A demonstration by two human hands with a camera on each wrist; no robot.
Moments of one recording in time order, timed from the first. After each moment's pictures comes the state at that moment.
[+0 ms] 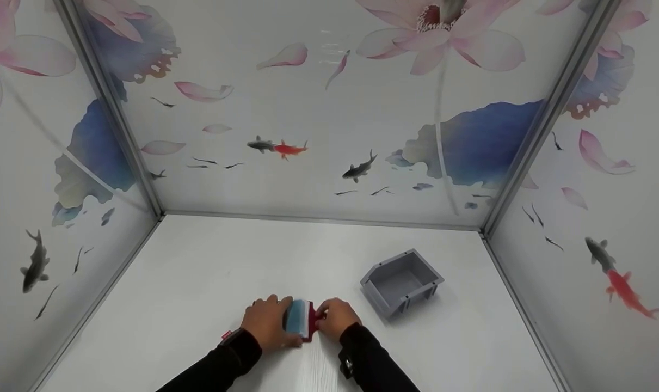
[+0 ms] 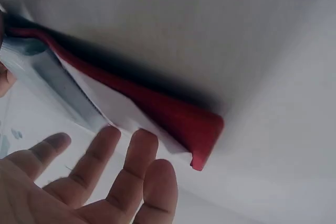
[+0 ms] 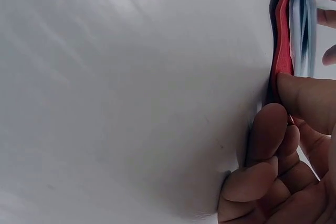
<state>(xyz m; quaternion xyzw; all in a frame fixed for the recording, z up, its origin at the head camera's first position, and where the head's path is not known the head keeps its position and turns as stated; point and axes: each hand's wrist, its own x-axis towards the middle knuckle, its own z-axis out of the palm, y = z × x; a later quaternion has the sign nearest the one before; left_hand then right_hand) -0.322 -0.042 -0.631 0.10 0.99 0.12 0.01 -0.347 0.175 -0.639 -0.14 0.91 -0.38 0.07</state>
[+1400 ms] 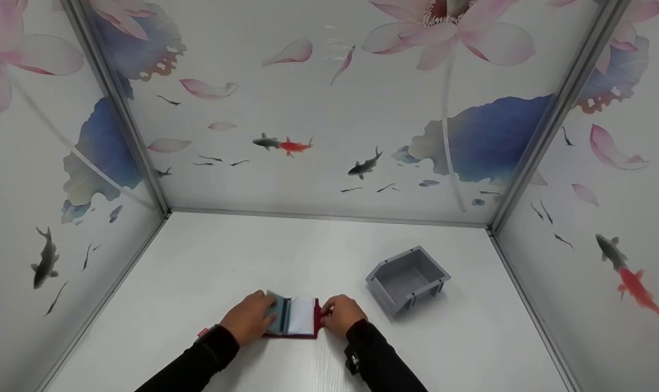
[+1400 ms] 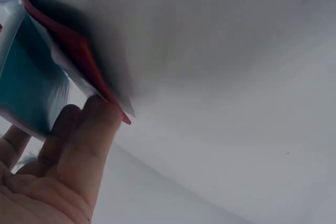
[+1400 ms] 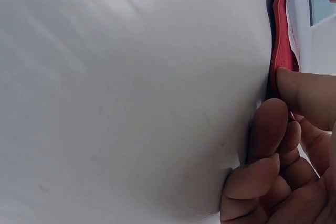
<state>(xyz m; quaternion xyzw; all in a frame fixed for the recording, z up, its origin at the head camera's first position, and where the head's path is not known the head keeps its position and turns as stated) -0.311 -0.104 -0.623 0.17 0.96 0.20 -0.03 -0.349 0.175 -0.641 -0.13 0.92 -0.37 0.09</state>
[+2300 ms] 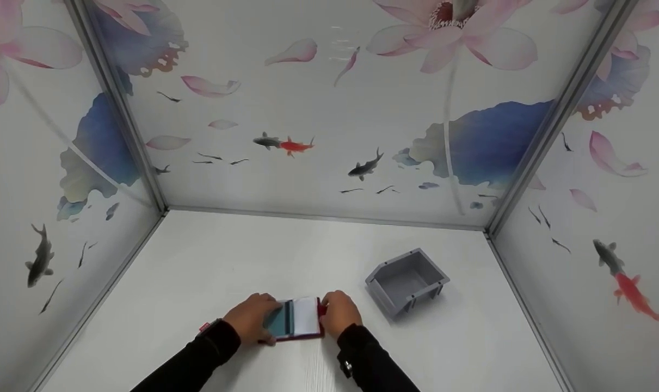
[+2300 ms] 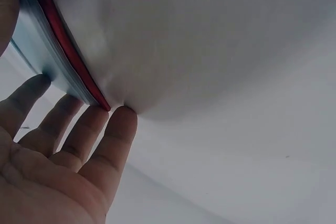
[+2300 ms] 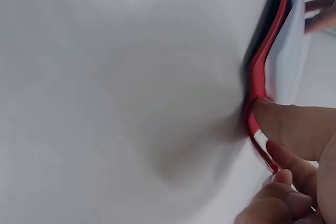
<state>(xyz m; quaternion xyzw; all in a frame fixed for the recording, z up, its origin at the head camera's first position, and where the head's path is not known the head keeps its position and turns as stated) -0.320 -0.111 -0.618 0.22 0.96 0.16 0.03 -0.342 0.155 -0.632 -0.10 0.95 -0.29 -0.03</state>
